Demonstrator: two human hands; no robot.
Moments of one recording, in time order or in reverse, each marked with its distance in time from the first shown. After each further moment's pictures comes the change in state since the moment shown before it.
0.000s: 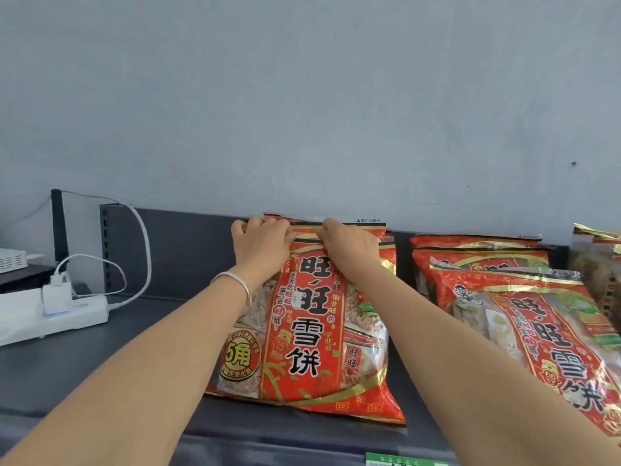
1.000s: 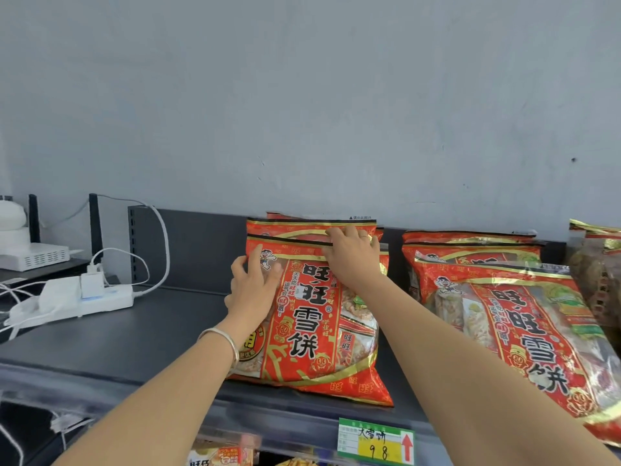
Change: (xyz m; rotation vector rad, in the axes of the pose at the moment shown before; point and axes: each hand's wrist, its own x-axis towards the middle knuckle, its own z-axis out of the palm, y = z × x) left_hand -0.096 0.009 0.007 -0.476 -0.110 -0.402; right_hand -0.043 0.017 -0.011 0.094 -0.094 0.024
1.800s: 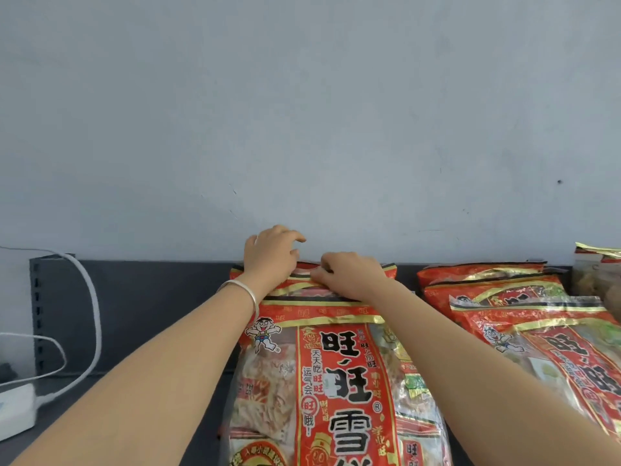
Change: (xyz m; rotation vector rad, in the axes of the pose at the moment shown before) left_hand 0.190 0.053 0.023 0.347 -0.030 0.588; right_hand 0.100 0.004 0.017 -0.146 -0.147 -0.005
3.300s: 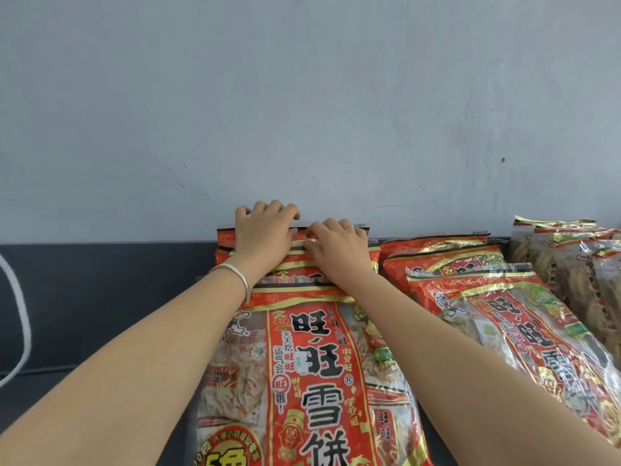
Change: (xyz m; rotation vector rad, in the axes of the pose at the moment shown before) left_hand 0.005 0.043 0.029 0.098 0.175 0.186; right_hand -0.019 0.036 0.022 -0.087 0.411 0.072
